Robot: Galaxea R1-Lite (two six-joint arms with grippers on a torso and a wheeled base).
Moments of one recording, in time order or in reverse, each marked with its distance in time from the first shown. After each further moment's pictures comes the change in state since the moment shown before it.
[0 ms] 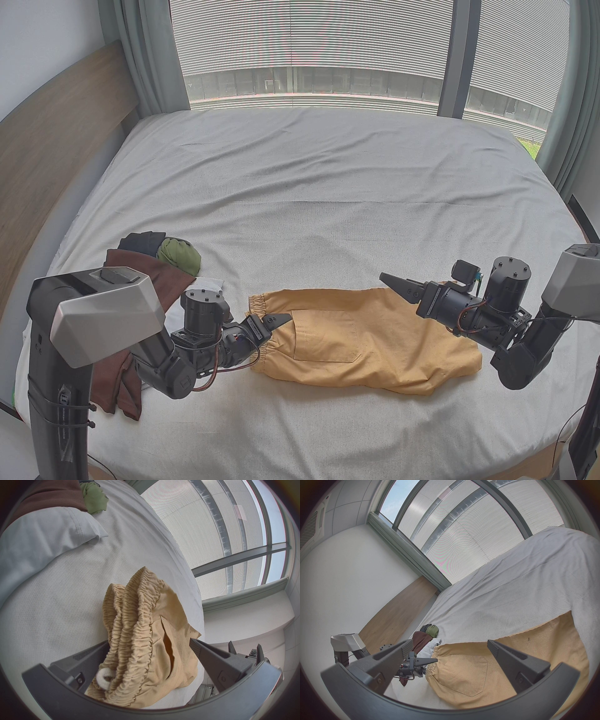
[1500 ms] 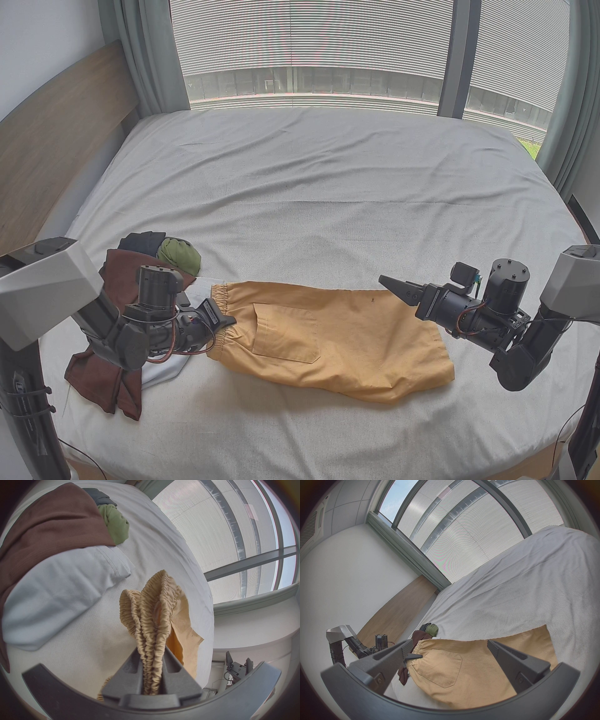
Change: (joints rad) left arm 0.155 -0.207 0.046 0.304 -0.046 0.080; right arm 0.003 0.007 0.006 -0.004 -0.003 0.000
